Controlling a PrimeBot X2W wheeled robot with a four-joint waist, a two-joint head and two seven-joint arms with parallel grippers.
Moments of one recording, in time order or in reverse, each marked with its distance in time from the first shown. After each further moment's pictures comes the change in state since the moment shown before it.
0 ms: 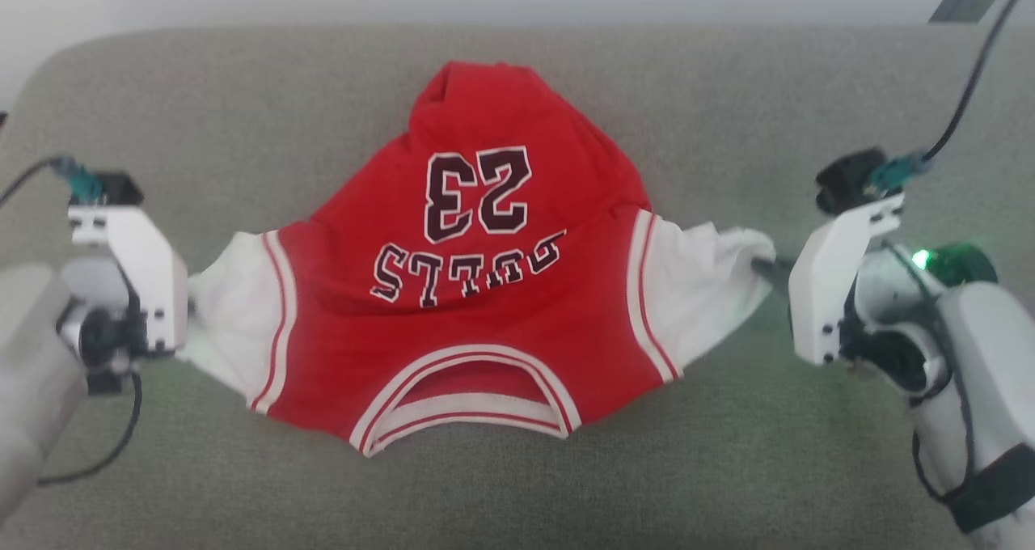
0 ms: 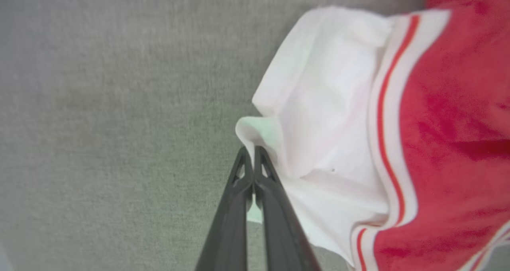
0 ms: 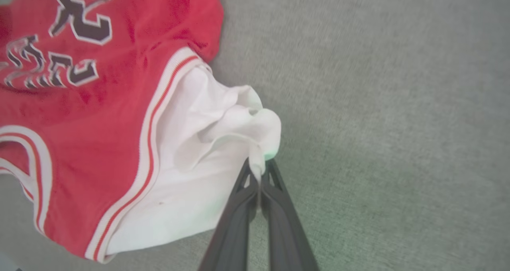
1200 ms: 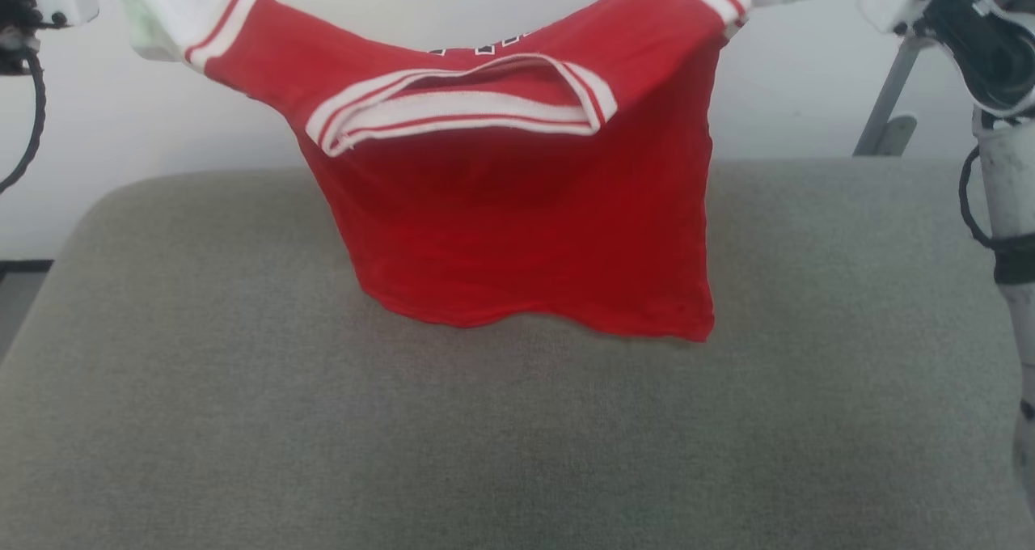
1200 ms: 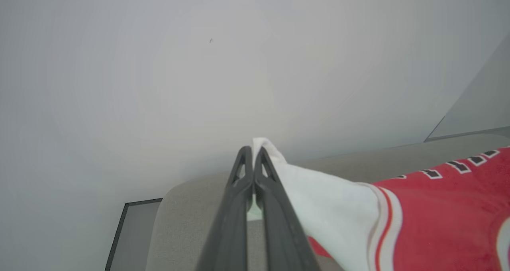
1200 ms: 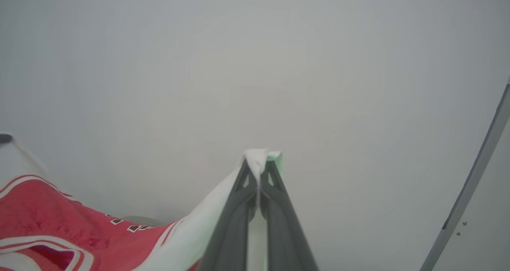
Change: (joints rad) left arm -0.490 0.053 0.087 -0.179 0.123 0.060 -0.024; right arm -0.525 0.081 -0.128 0.105 0.003 0.000 -0.272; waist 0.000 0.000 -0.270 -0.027
